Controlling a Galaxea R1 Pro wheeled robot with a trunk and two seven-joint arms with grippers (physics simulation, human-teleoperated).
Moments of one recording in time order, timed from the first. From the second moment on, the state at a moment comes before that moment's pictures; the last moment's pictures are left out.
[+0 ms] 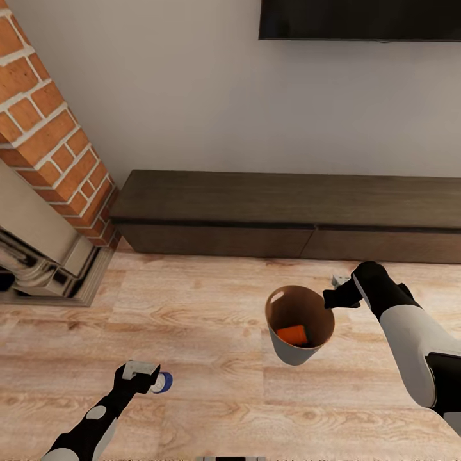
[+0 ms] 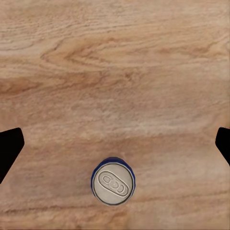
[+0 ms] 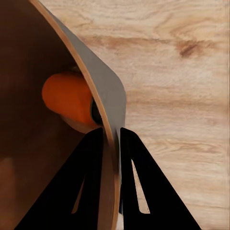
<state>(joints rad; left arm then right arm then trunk) -0.53 0.09 0.22 -0.34 -0.23 -0.36 -0.21 -1.10 -0.22 -0.09 -0.51 0.37 1.04 0.58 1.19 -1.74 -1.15</state>
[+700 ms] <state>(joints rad) -0.53 0.09 0.21 -0.33 -0.23 -0.36 -0.22 -1.10 -0.22 -0.09 -0.51 0.36 1.04 0.58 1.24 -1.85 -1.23</state>
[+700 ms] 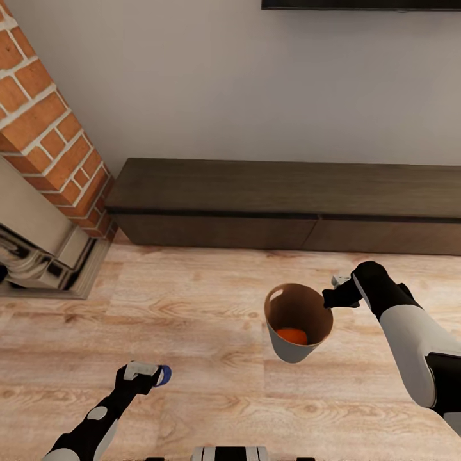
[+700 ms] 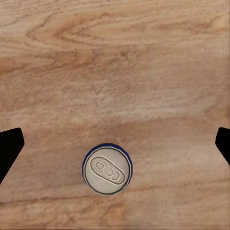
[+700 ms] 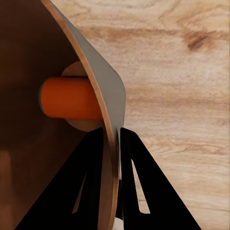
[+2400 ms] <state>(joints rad) -0.53 0.09 0.21 -0.34 -0.24 -0.36 -0.22 -1.19 -0.23 -0.10 -0.52 0.37 1.04 0.58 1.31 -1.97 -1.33</state>
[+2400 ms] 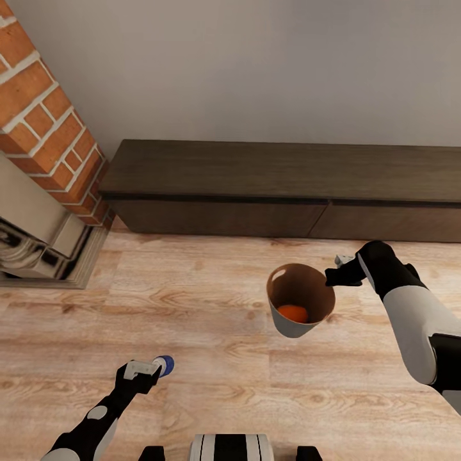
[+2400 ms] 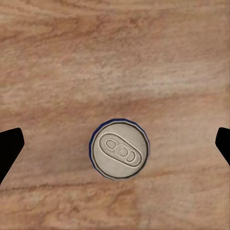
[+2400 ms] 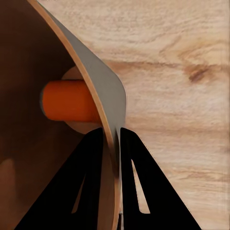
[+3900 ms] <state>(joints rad) -0.53 0.09 0.21 -0.34 -0.24 -0.36 -0.22 -1.19 -0.23 -0.10 -0.53 0.36 1.04 0.59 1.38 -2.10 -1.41</state>
